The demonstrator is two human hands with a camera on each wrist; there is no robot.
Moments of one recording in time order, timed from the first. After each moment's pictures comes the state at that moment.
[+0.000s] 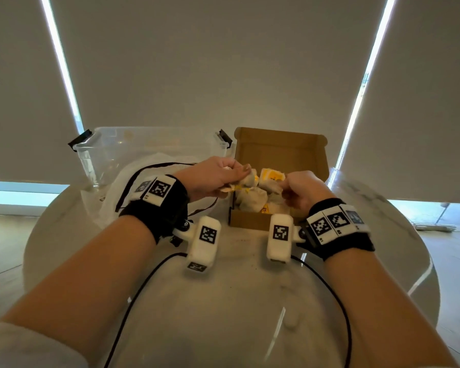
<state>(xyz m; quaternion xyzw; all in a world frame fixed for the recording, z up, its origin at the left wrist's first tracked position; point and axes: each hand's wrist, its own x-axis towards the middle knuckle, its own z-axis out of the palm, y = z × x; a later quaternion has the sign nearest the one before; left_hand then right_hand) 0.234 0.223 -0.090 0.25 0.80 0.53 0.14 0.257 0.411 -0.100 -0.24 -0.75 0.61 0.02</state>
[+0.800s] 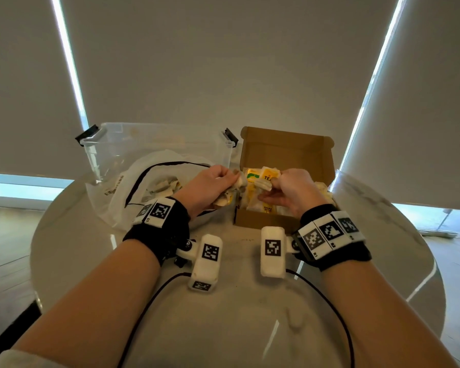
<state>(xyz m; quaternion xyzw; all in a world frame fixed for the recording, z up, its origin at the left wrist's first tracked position) 0.233 0.215 -0.126 0.17 0.78 0.61 0.06 0.270 0.374 -0.095 -0.20 -0.71 0.68 0.04</state>
